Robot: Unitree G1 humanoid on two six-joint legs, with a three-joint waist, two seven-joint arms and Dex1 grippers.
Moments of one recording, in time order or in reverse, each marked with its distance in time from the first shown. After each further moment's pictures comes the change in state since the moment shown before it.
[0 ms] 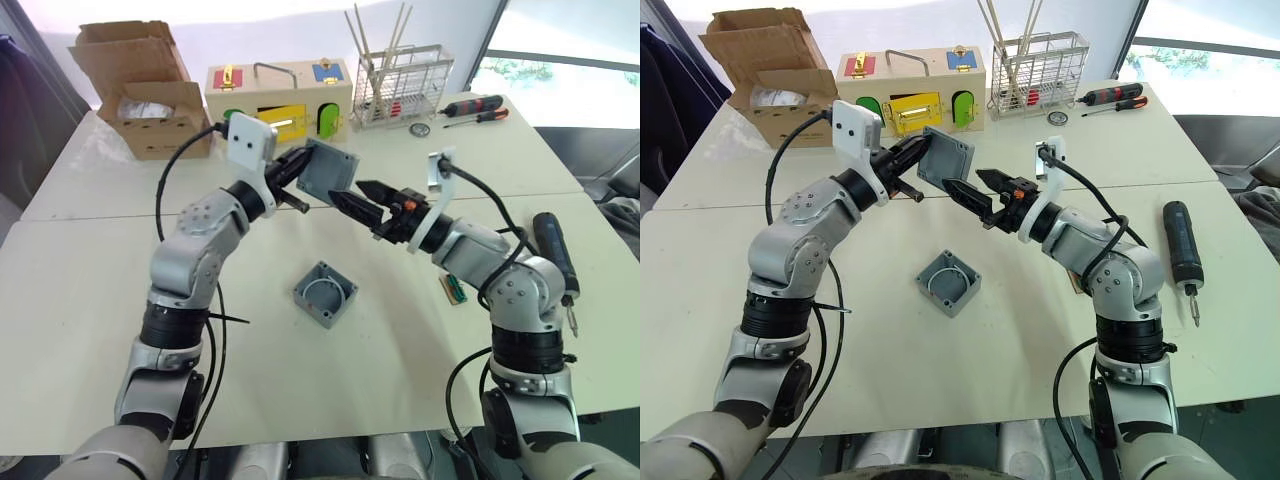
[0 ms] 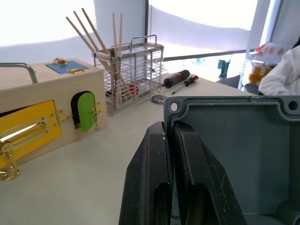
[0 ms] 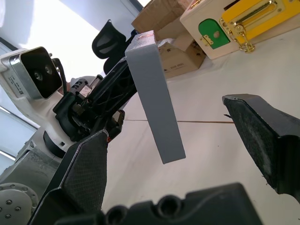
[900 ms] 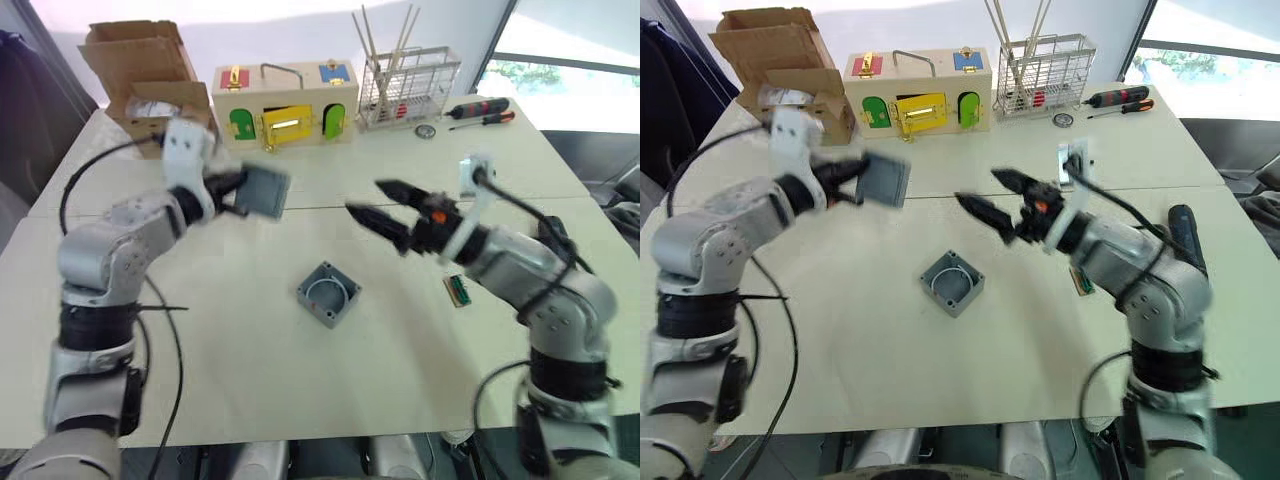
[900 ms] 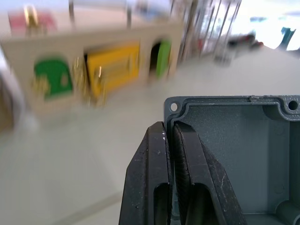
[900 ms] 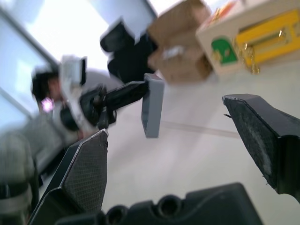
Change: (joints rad) left arm -0.014 0.204 0.123 -0.015 -0.166 0.194 0.096; right arm 0.013 -0.033 -0.037 -0.100 0.017 -0.016 -0.021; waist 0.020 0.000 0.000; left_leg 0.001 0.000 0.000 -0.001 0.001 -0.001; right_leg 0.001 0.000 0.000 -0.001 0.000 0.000
